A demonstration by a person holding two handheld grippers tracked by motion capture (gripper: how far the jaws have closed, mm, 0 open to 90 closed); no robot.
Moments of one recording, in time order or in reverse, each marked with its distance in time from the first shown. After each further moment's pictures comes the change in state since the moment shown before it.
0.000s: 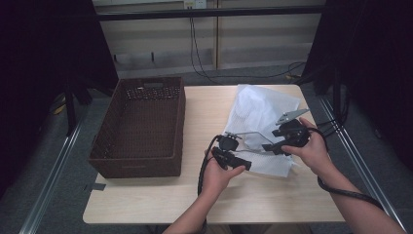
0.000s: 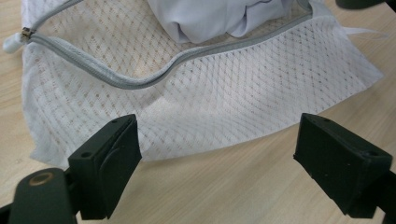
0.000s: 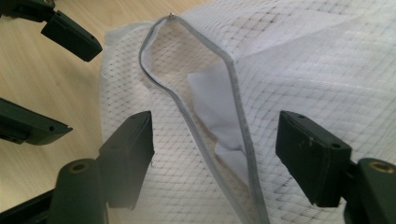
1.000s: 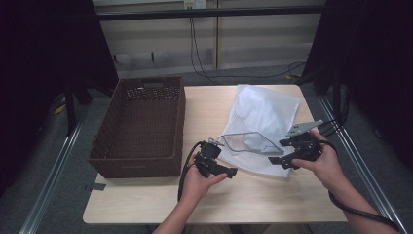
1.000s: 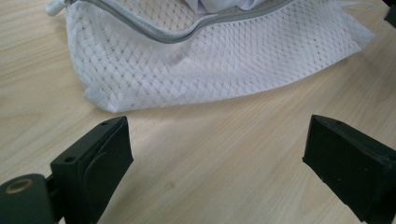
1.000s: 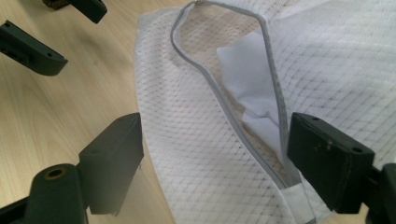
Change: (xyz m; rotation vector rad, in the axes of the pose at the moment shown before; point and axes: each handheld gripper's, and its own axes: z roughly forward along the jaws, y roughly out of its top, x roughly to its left) left arm 0.030 -0.036 -0.025 -0.038 -0.065 0.028; right arm 0.014 -0.033 -0.021 -0.039 0.057 0.011
